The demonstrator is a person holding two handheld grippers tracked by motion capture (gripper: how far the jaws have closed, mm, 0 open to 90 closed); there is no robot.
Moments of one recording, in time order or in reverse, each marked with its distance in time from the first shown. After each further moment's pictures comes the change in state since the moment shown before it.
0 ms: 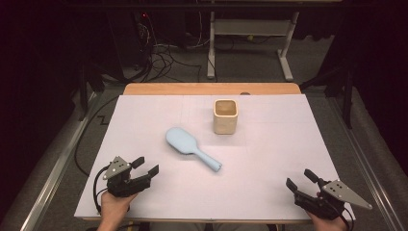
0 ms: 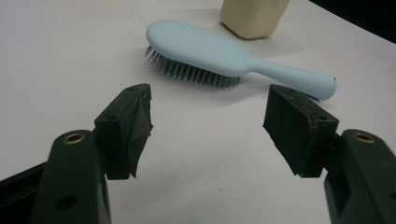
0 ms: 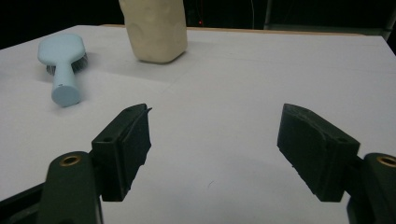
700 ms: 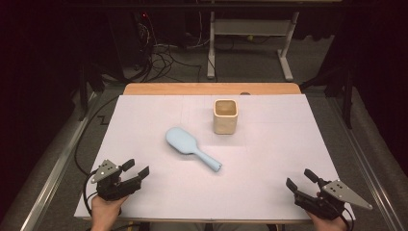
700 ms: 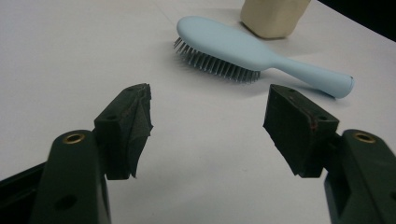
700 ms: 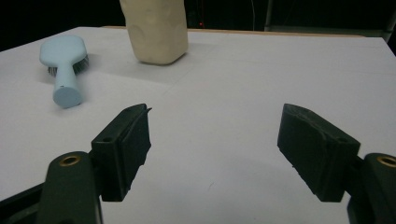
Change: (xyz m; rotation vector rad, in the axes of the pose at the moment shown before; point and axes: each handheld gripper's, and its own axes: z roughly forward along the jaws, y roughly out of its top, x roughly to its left) left arm 0.014 -0.009 -0.018 -0.007 0.043 -0.038; right arm 0.000 0.000 0.000 -0.007 0.002 0.001
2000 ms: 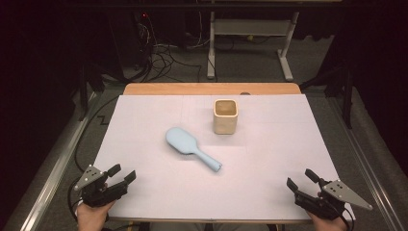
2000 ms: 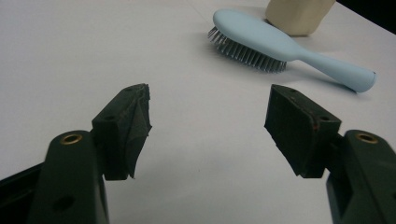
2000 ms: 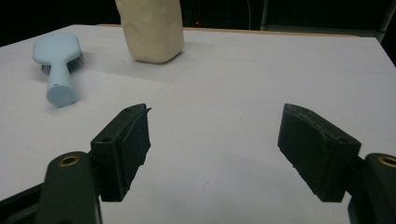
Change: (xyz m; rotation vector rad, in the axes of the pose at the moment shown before) left arm 0.022 -0.015 -0.028 -0.002 0.055 -0.042; right arm 0.000 0.000 0.000 0.006 -0.017 -0.007
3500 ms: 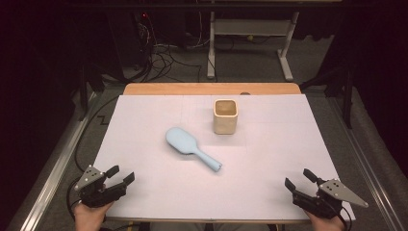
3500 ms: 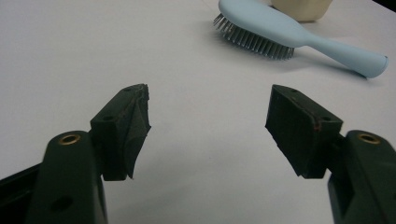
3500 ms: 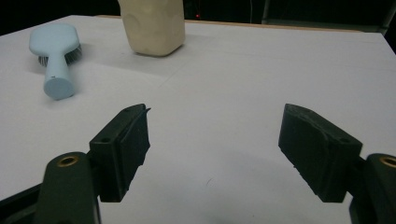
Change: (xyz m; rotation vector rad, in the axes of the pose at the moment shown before) left arm 0.005 -0.002 -0.001 0.036 0.010 0.027; right arm 0.003 0.001 0.004 0.030 -0.001 -0.011
